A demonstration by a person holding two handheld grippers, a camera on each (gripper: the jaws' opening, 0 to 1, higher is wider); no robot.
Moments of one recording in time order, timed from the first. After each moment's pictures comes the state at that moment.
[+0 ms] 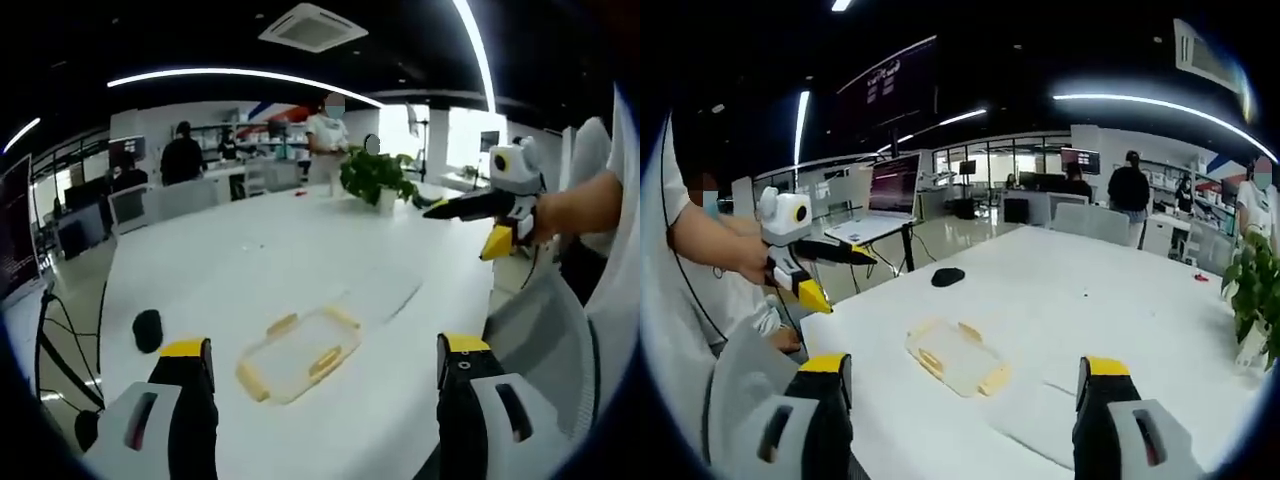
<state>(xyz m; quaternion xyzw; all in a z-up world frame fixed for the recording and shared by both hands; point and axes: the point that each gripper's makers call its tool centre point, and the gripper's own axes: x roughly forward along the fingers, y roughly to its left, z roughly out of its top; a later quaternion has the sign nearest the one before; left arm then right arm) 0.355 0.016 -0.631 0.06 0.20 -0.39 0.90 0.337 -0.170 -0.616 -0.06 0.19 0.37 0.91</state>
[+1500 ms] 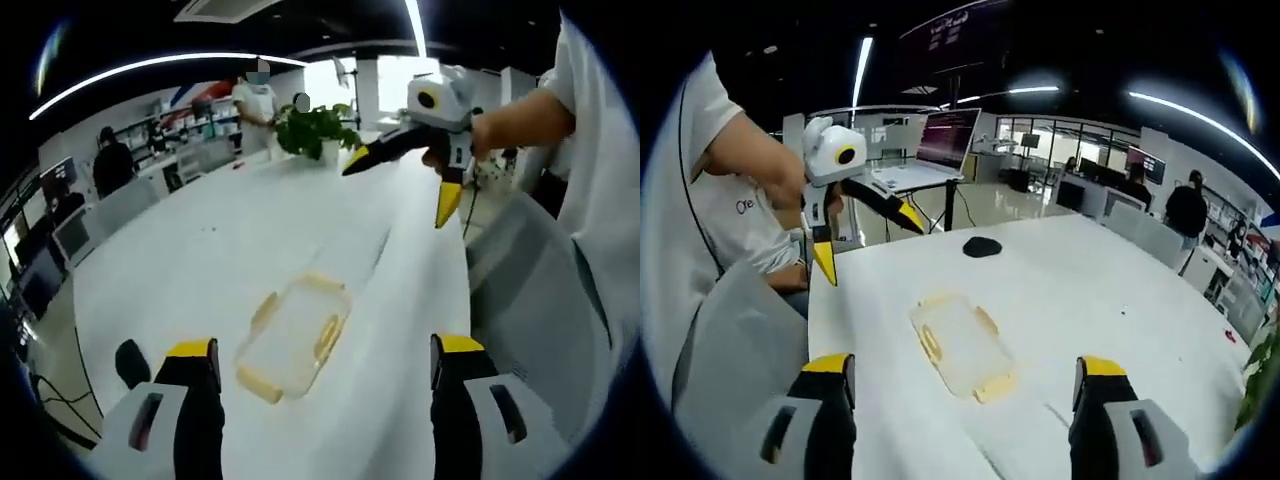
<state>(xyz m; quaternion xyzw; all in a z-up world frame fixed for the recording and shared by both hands) 0.372 0.012 -0.666 0.19 0.24 -0.51 0.80 0.370 -0.136 -0.652 -0.18 0.23 0.47 0.83</state>
